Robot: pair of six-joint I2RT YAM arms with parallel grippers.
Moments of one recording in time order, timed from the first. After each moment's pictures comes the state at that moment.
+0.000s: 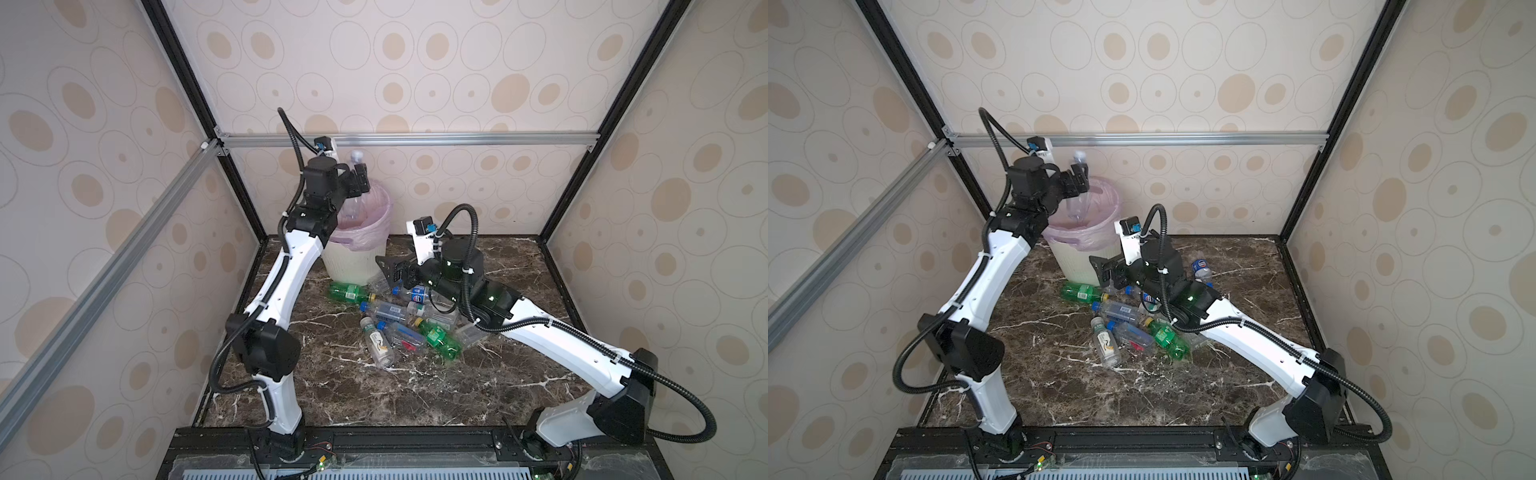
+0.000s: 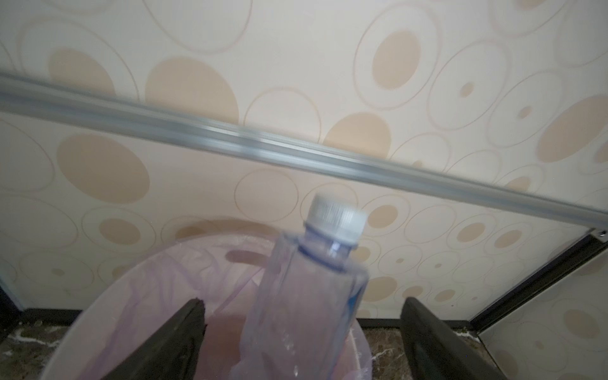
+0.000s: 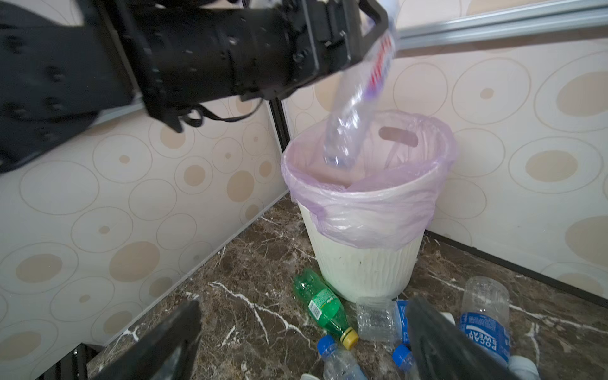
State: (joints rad) left arm -0.26 1.91 2.10 -0.38 -0.11 -0.33; right arm 0.85 1.44 1.38 -0.08 0.08 0.21
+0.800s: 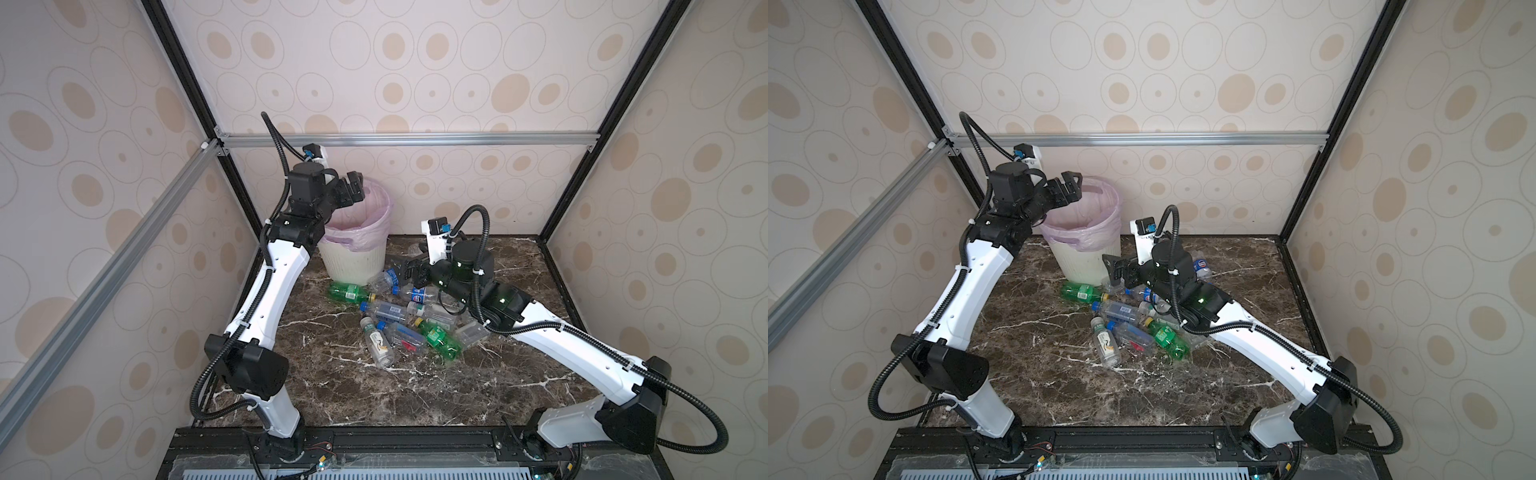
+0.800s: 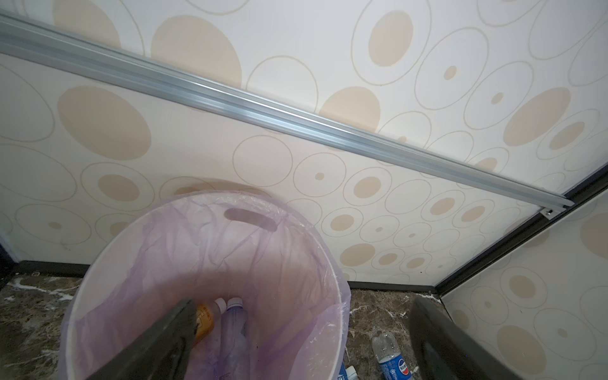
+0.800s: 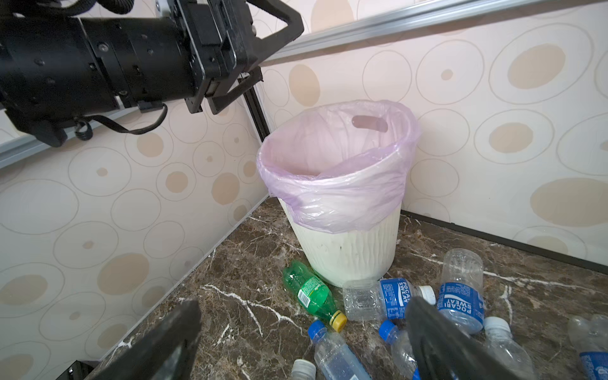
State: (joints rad) left arm -0.26 1.70 1.94 -0.42 -0.03 -0.39; right arm 0.81 1.39 1.34 -0.12 0.11 0.27
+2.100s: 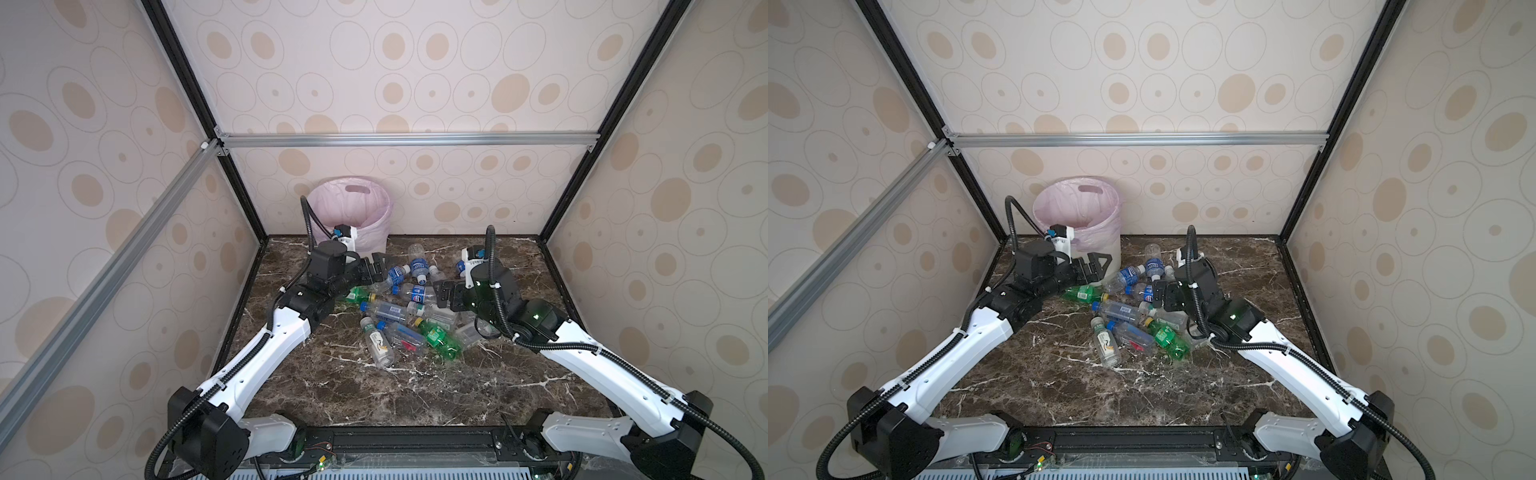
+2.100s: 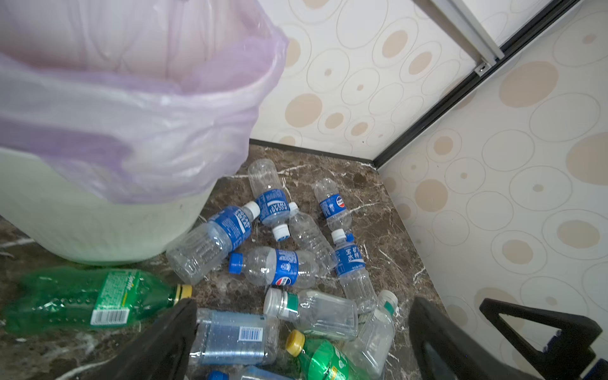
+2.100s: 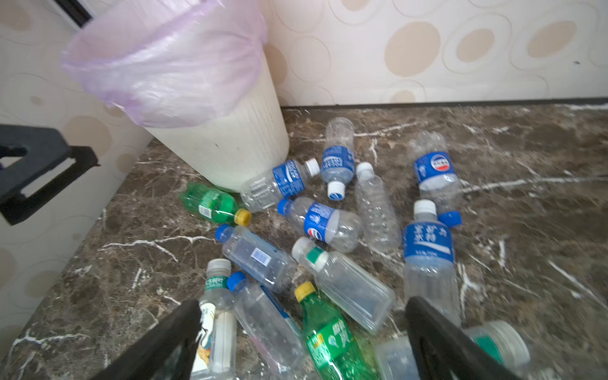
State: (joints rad) left arm -0.47 1.26 1.10 -0.24 0.13 -0.58; right arm 0.73 1.16 1.15 -0.60 0.34 0.51
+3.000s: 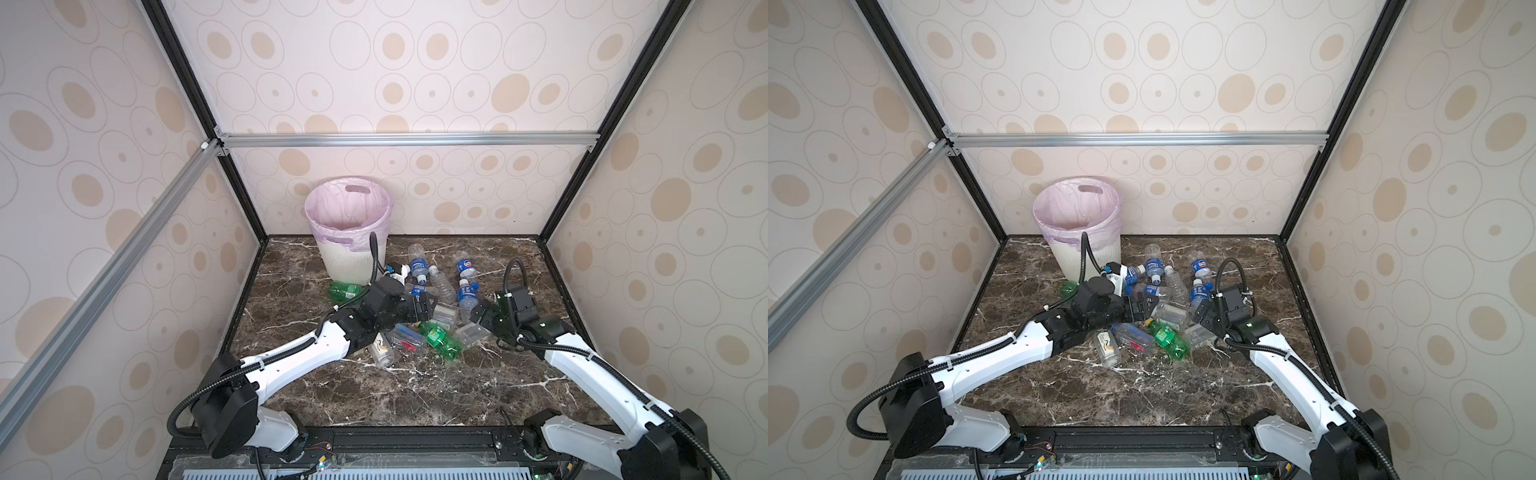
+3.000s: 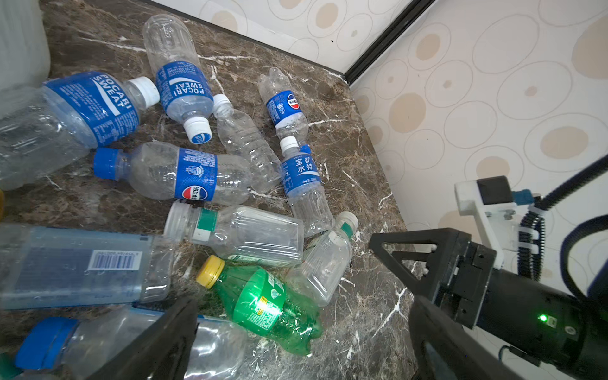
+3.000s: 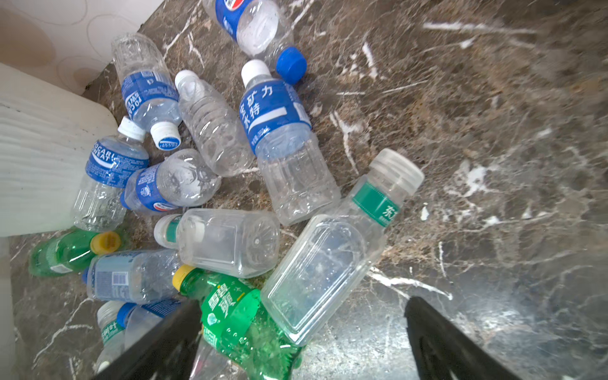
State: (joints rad) left arm -0.85 1.41 1.02 -0.10 -0.05 -0.77; right arm 0.37 1.12 0.80 -0.60 0.10 0.86
